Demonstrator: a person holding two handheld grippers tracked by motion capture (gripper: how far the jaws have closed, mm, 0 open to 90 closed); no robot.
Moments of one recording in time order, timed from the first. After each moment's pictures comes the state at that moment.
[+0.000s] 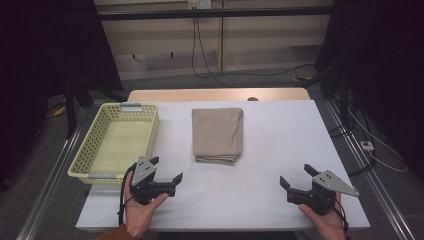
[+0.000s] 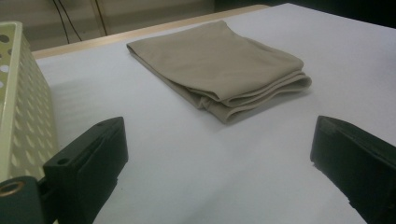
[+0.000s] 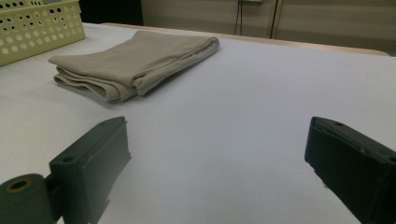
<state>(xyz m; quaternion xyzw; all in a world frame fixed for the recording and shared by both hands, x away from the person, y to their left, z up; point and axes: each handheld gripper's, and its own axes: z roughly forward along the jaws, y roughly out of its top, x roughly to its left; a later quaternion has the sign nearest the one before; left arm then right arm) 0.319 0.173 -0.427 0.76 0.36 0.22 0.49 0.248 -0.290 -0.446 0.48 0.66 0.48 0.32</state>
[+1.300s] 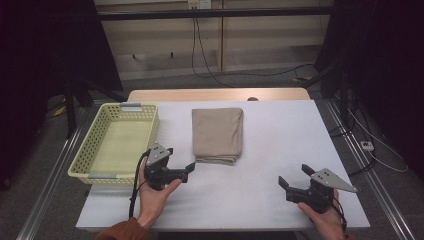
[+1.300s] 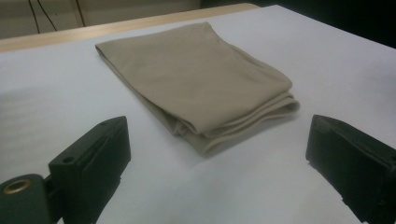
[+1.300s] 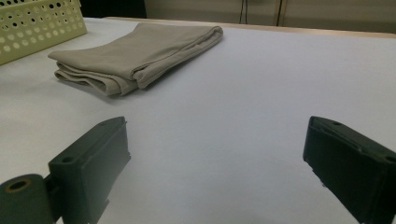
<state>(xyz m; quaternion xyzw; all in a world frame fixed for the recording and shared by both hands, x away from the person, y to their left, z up) 0.352 0.138 -0.418 0.77 0.37 0.18 0.50 0.256 -0.291 -0.451 0.49 0.66 0.48 0.29</state>
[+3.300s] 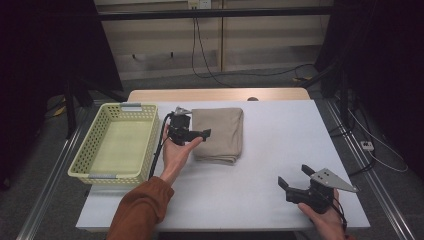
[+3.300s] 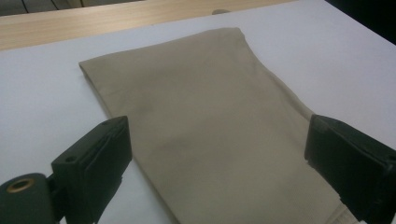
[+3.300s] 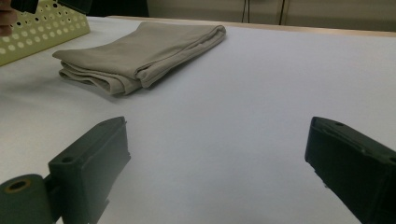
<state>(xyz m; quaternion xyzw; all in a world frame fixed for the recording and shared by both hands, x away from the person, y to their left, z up) 0.471 0.080 -0.409 0.78 0.43 0.12 0.44 0.254 -0.290 -0.449 0.49 0.67 0.48 0.29</state>
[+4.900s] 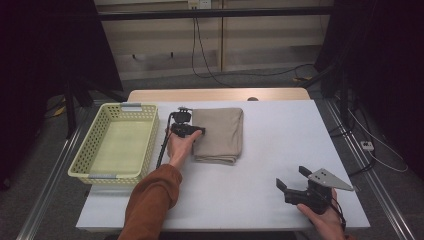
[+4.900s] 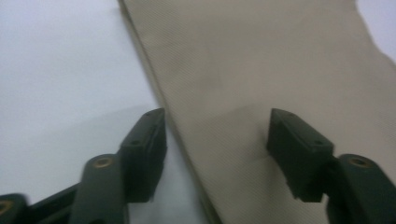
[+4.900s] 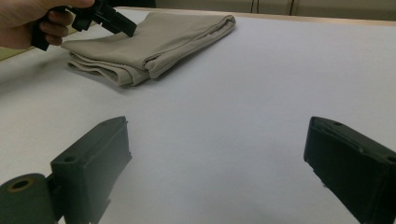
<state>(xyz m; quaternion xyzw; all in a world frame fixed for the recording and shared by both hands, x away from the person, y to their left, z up) 0.520 0.078 -0.454 0.77 0.52 0.06 0.36 0.255 -0.287 -0.451 0.49 0.68 0.48 0.27</state>
